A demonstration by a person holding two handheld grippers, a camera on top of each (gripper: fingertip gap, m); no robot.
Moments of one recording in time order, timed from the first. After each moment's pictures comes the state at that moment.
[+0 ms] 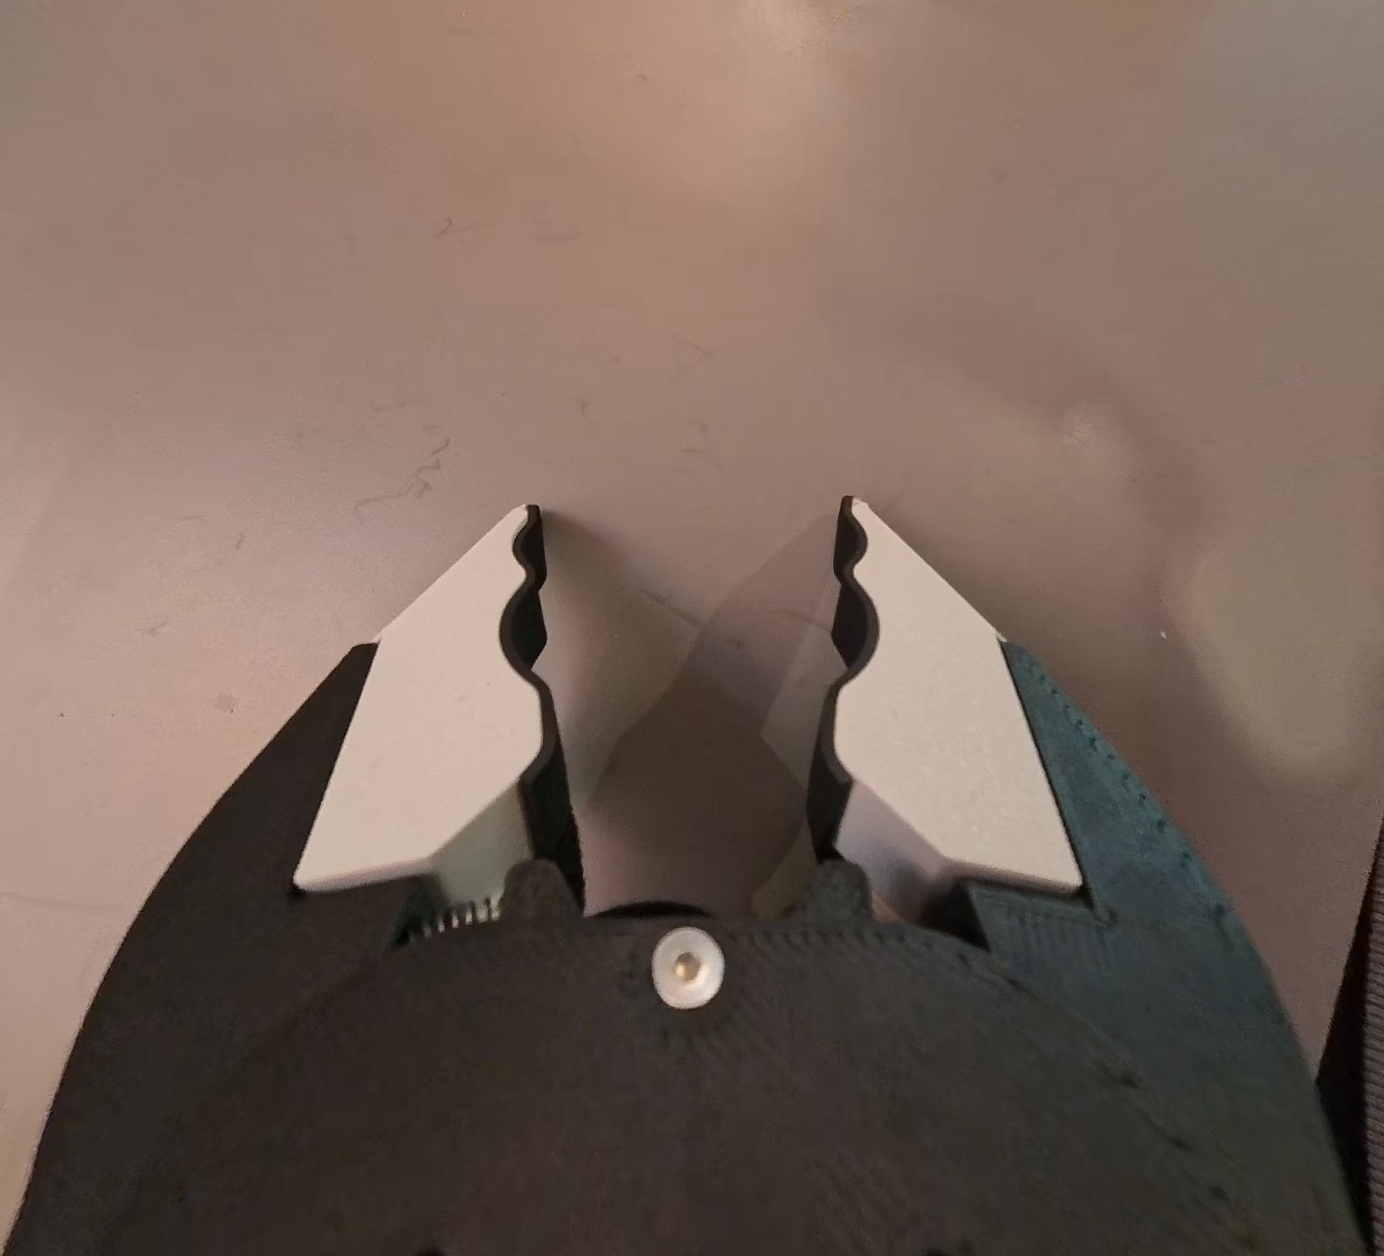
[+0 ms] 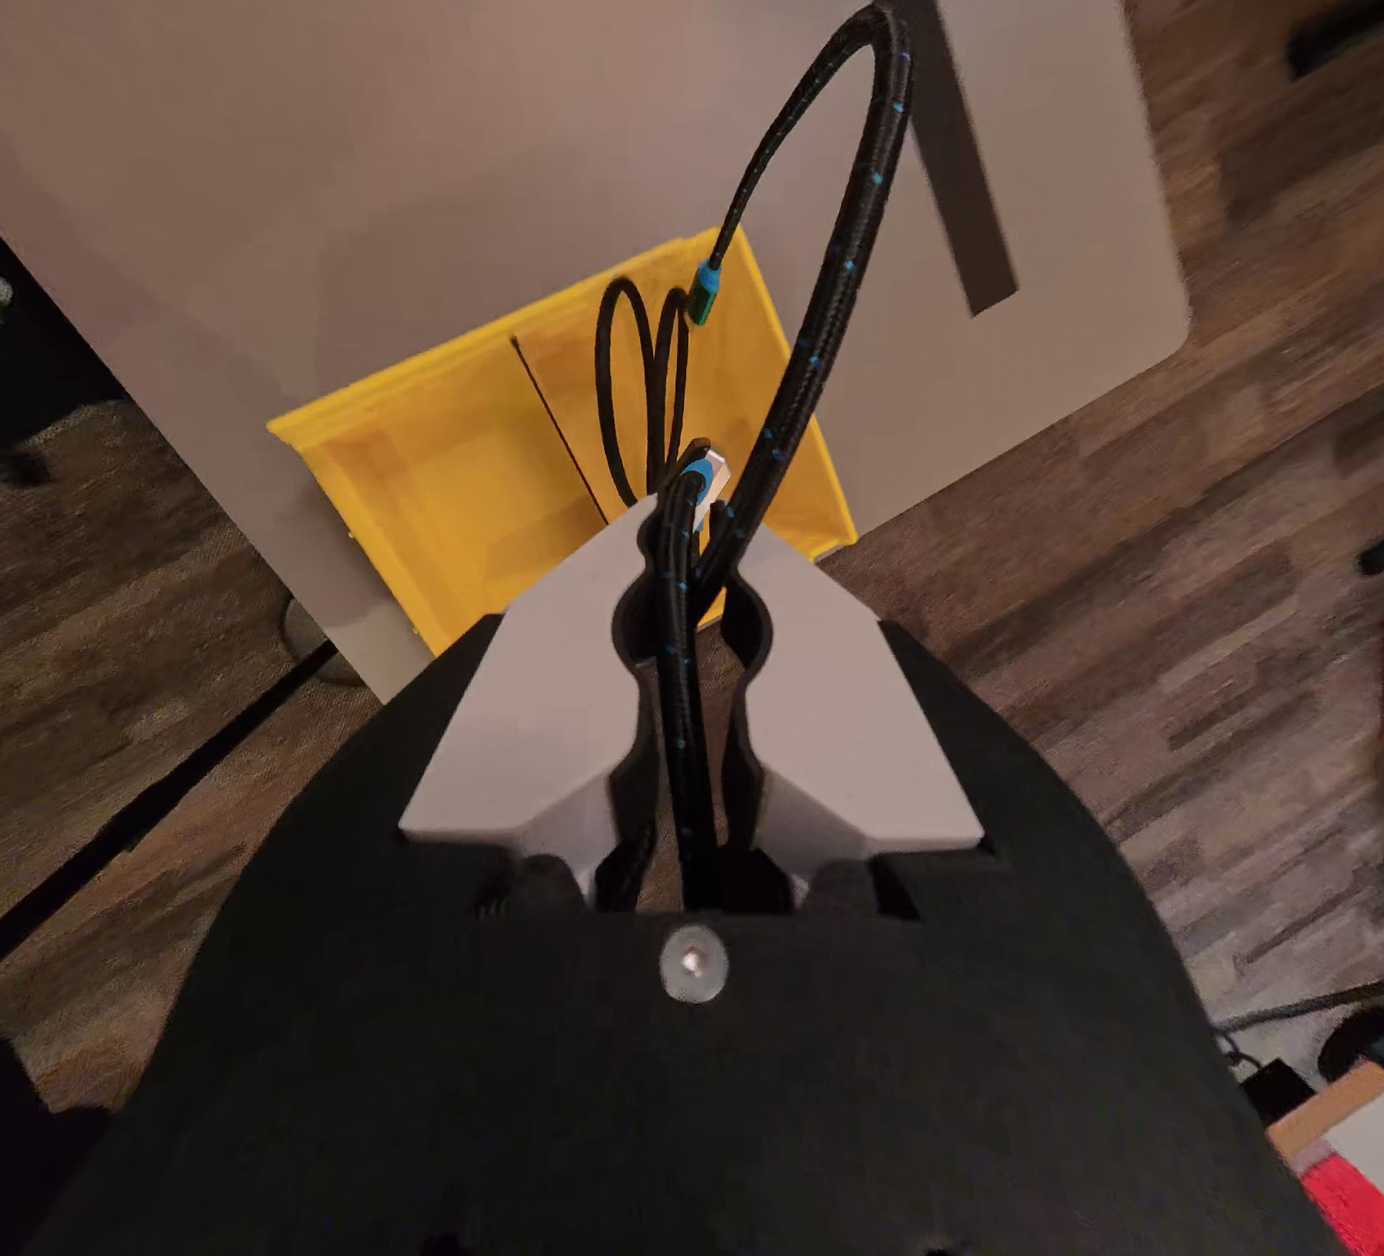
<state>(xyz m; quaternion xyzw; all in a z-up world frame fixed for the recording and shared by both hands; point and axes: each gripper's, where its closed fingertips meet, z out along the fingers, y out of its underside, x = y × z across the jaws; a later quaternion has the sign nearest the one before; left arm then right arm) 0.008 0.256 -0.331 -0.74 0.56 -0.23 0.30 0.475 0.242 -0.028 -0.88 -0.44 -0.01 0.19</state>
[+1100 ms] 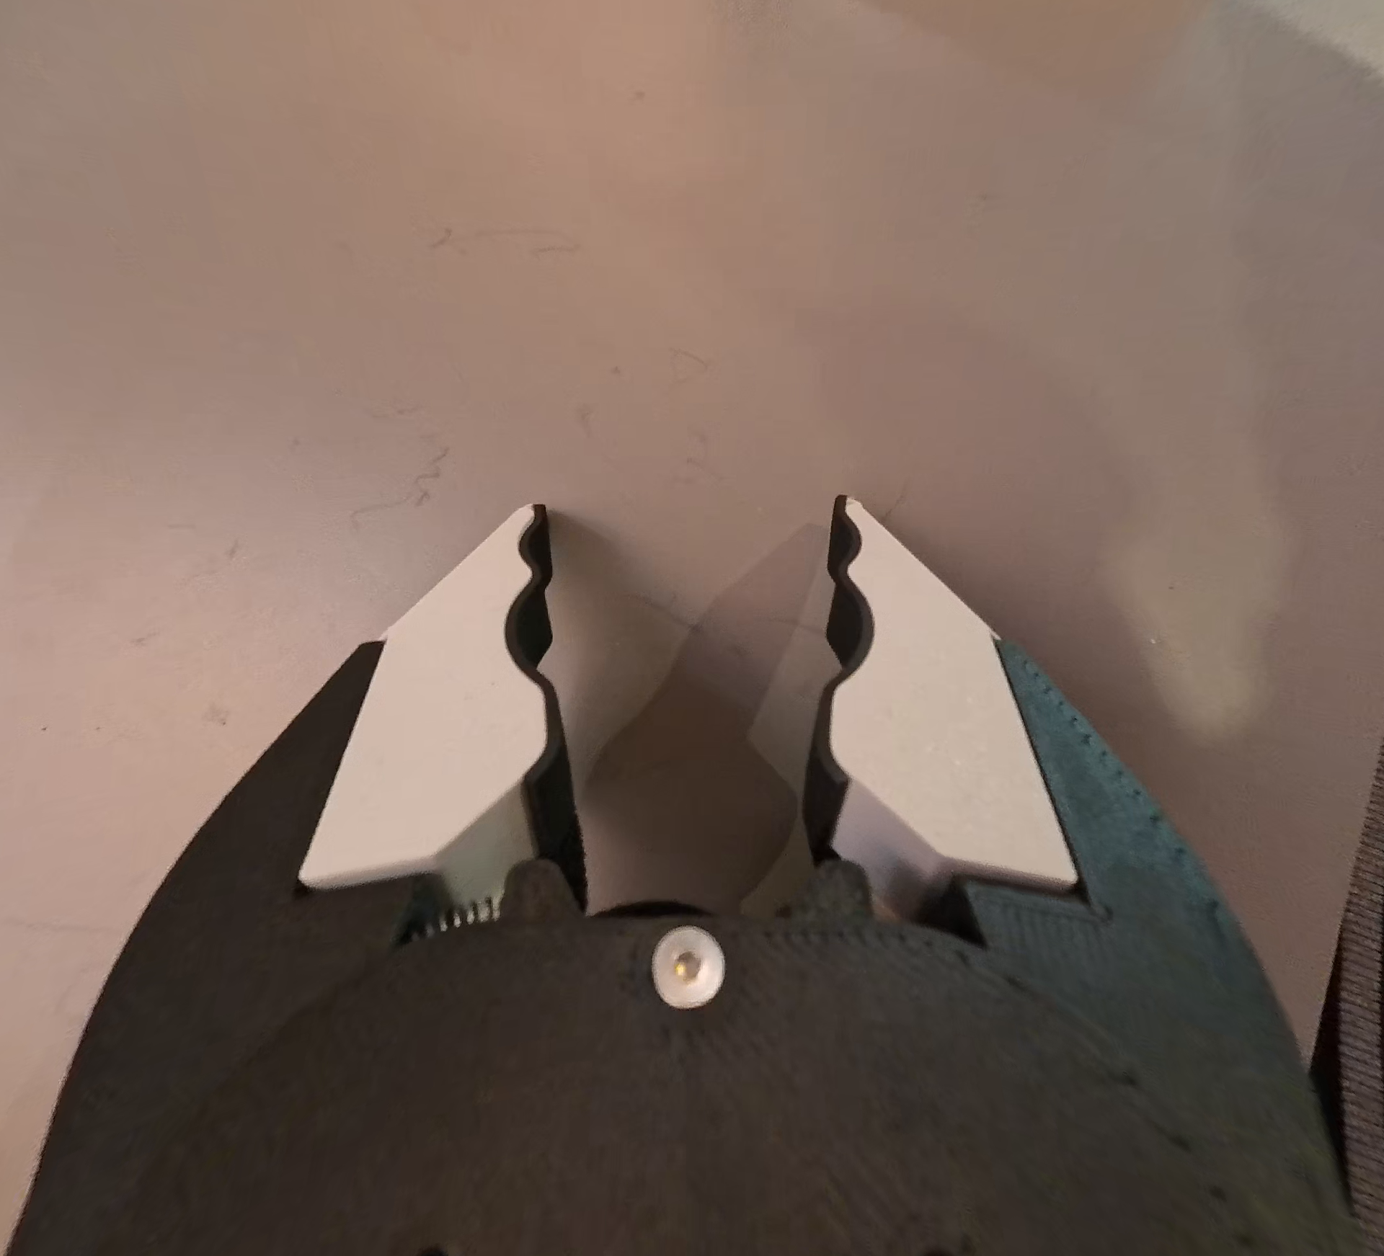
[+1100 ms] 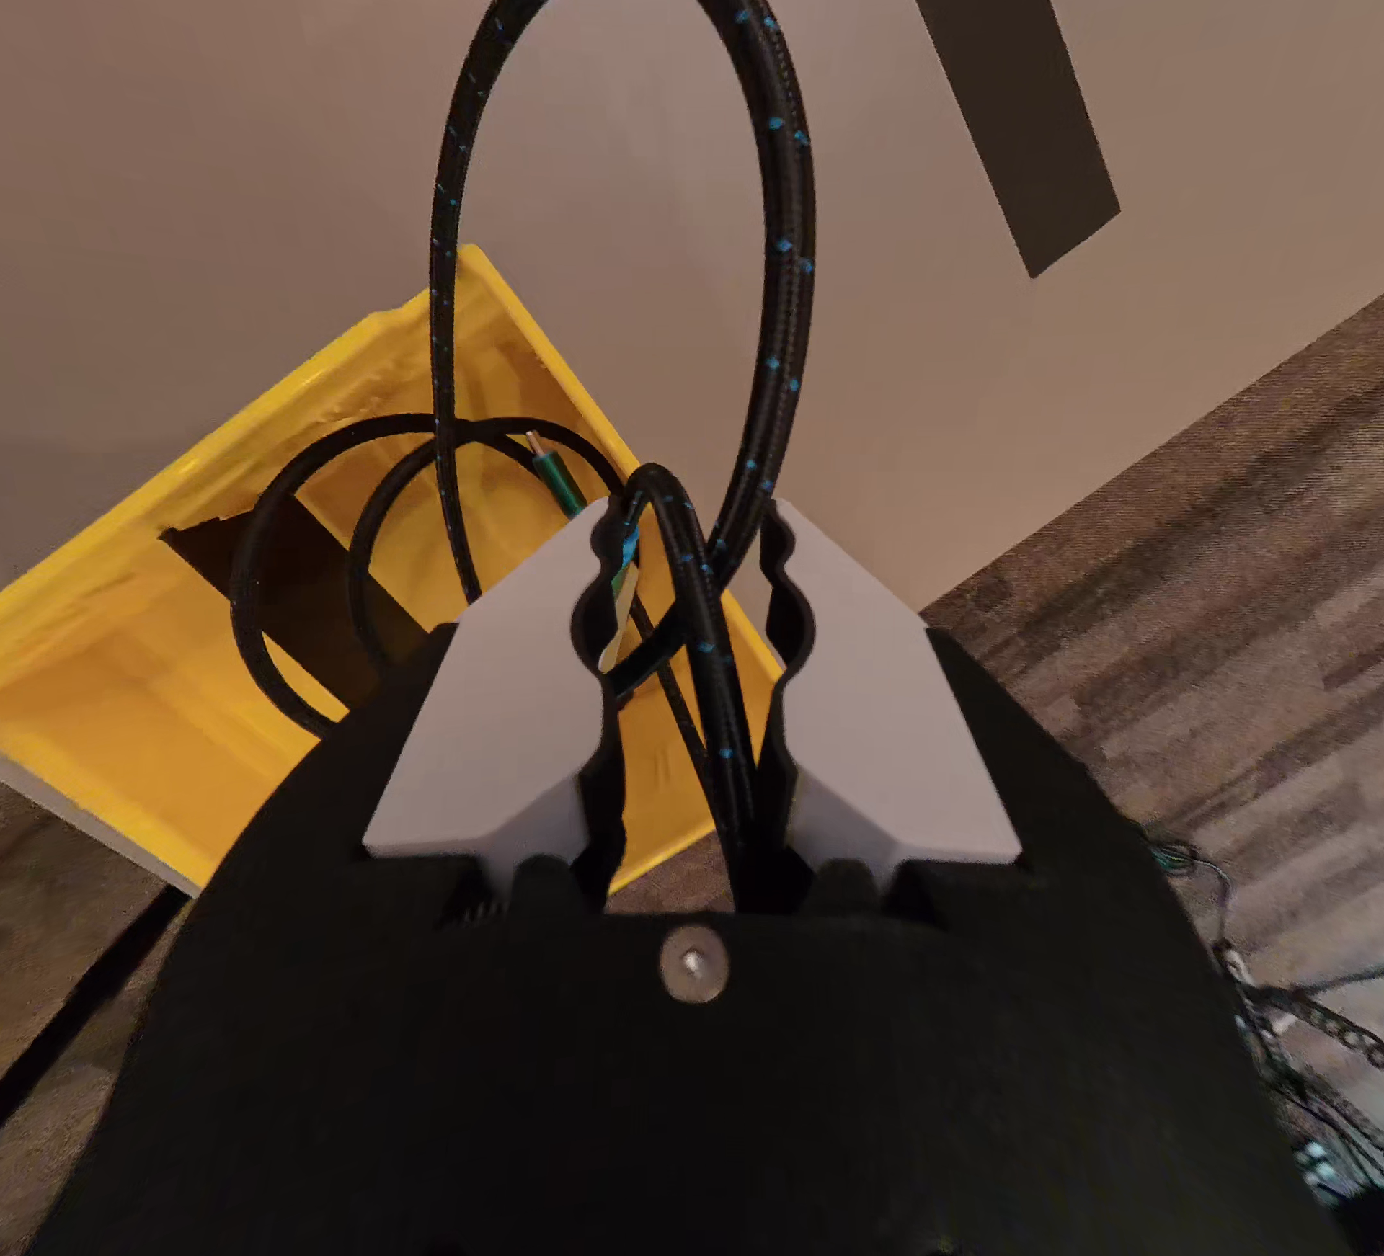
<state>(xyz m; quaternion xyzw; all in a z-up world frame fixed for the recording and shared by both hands) 0.011 0.257 -0.330 -0.74 0.55 -0.24 0.30 0.496 0.366 -0.196 -0.92 -0.37 -0.01 0.12</state>
